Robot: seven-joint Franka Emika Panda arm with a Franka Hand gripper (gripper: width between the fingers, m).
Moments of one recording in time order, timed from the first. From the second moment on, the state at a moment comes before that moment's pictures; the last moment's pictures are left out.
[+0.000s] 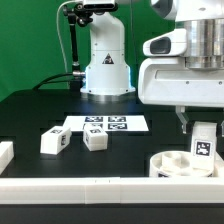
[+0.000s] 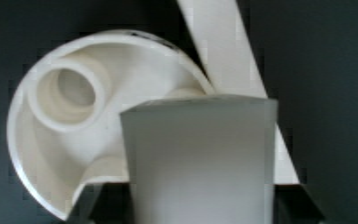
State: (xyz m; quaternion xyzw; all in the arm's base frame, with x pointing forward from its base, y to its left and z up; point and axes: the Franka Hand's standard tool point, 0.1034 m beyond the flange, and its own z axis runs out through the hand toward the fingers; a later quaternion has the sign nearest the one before) arm 0.630 0.114 0.080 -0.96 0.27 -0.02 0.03
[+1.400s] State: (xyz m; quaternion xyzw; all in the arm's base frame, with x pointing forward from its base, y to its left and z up) arm 0.631 0.118 0.081 -0.68 0.73 0.02 0.08
